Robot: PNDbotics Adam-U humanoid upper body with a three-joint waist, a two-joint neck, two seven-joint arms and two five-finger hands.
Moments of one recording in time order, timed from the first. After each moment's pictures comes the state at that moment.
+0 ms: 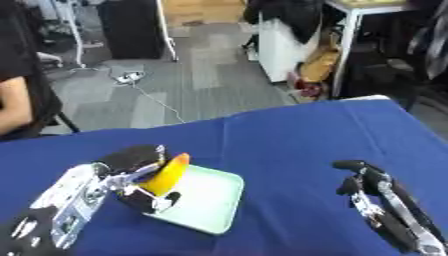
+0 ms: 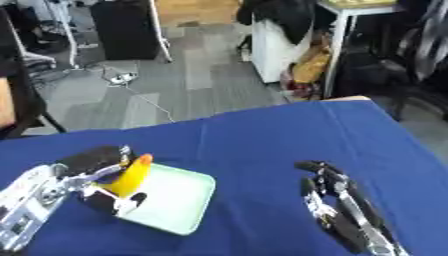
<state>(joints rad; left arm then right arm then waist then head) -1.05 0.50 -0.20 -1.02 -0.84 -0.43 -0.23 -0.64 -0.40 0.10 -1.54 0.33 -0.18 0.09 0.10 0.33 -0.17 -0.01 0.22</state>
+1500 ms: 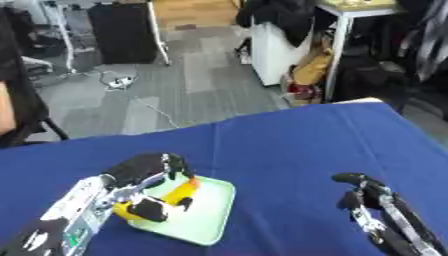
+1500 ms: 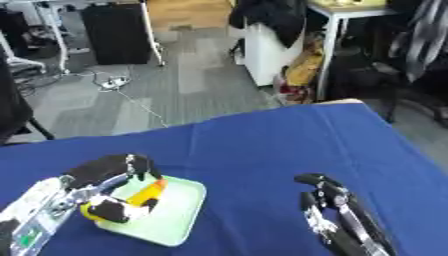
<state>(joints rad) -1.06 0.49 -0.19 -1.01 -0.88 -0.46 -0.14 -0.65 -0.39 0.11 -1.54 0.33 -0.19 0.10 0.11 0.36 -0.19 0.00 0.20</state>
